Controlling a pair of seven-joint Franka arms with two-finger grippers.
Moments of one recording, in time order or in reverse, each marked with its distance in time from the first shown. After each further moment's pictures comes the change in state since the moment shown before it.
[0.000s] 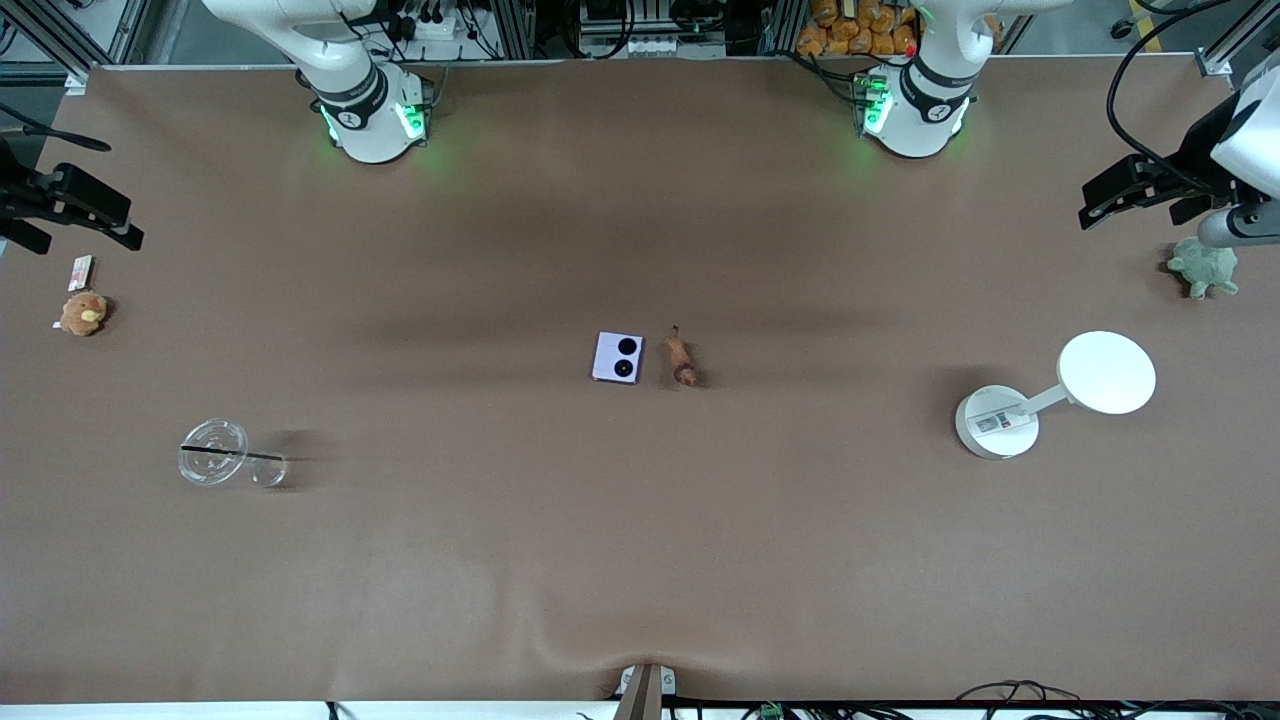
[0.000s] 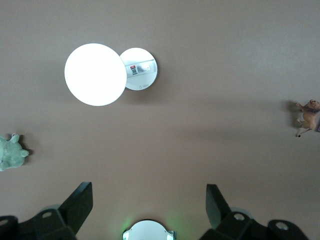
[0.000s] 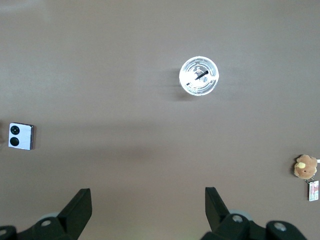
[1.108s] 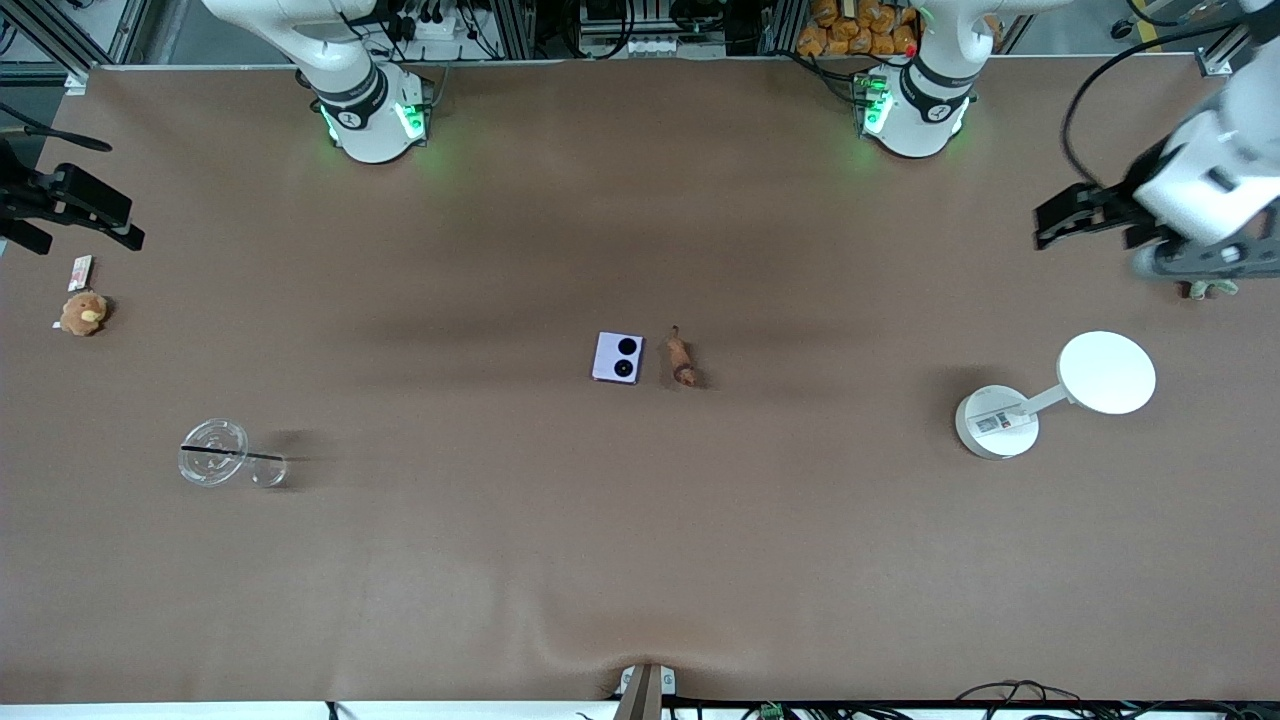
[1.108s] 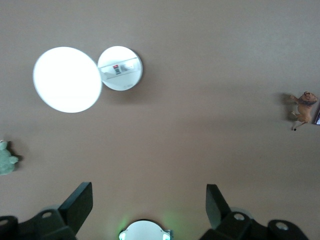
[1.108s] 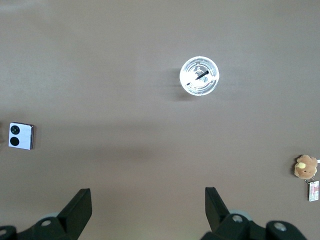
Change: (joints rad) left arm 0.005 0.091 -0.105 0.032 0.000 0.007 -0.048; right arm 0.000 0.000 0.001 0.000 0.000 0.000 0.000
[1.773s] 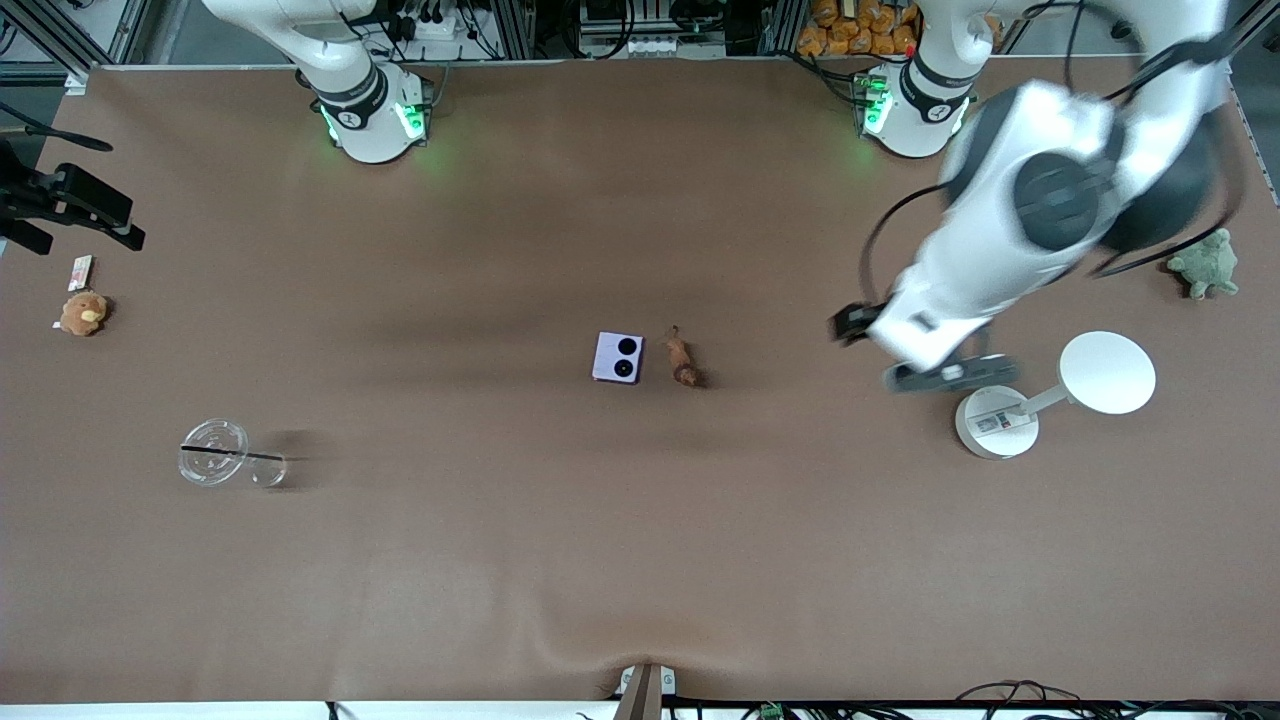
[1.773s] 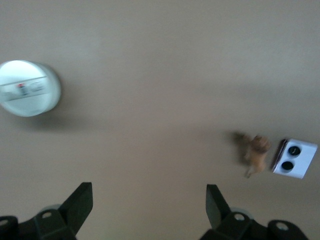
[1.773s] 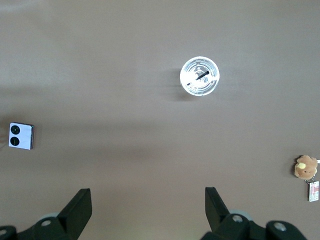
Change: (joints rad) left arm -0.217 0.303 -0.084 -0.005 0.031 0.356 -0.402; right arm 0.001 0.001 0.001 0.001 0.000 0.000 0.000
